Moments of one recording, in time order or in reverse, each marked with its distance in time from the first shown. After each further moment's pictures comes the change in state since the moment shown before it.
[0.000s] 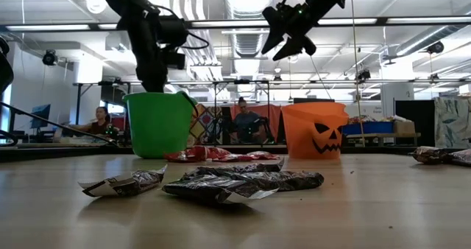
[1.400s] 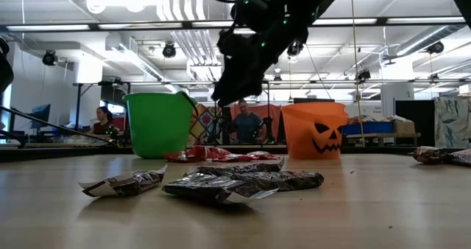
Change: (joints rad) left arm -0.384 -0.436 0.212 0.118 -0.069 -0.783; right arm 0.352 0.379 -0.001 0.133 -0.238 -0.222
